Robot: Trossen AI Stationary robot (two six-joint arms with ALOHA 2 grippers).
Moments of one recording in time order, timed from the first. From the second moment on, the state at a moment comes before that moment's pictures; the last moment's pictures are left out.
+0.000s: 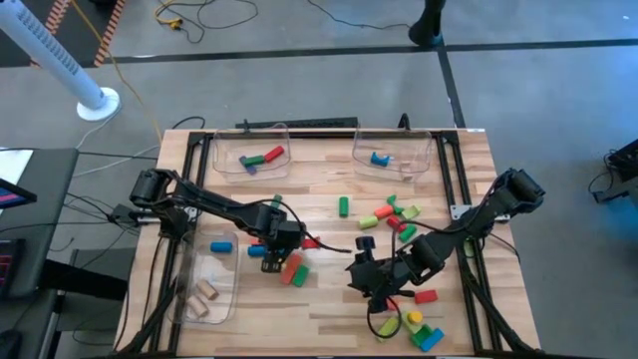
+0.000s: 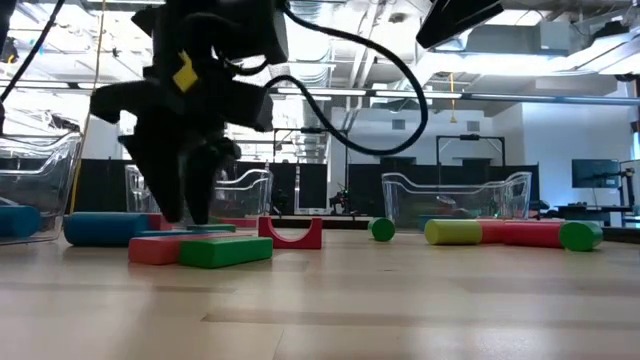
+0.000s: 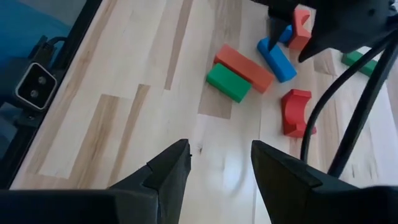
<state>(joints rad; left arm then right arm) -0.15 1.74 1.11 -0.71 0.00 -0.10 0.55 1.60 1.21 -0.46 0.35 0.21</state>
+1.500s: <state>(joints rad) -0.20 1.74 1.04 -0.63 -0.14 -0.01 0.57 1.58 1.21 -0.50 0.52 0.20</state>
